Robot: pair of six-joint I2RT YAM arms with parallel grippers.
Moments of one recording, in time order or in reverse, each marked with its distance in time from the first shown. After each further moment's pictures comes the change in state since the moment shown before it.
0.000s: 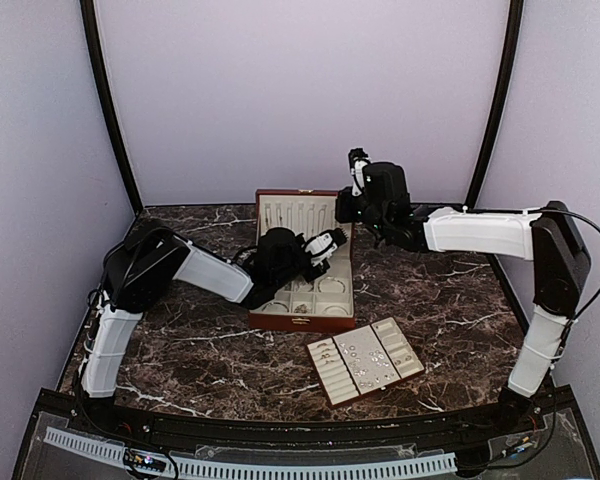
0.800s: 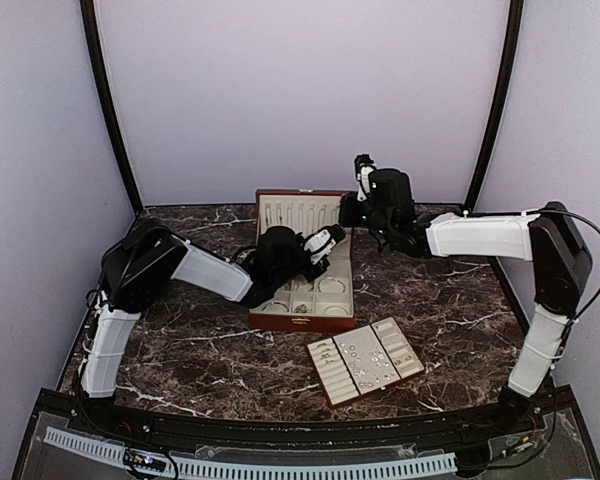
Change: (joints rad) left arm -0.001 -0.014 0.000 -0.016 0.008 -0.082; right arm -0.021 -0.003 -0.065 0.061 -0.035 0.045
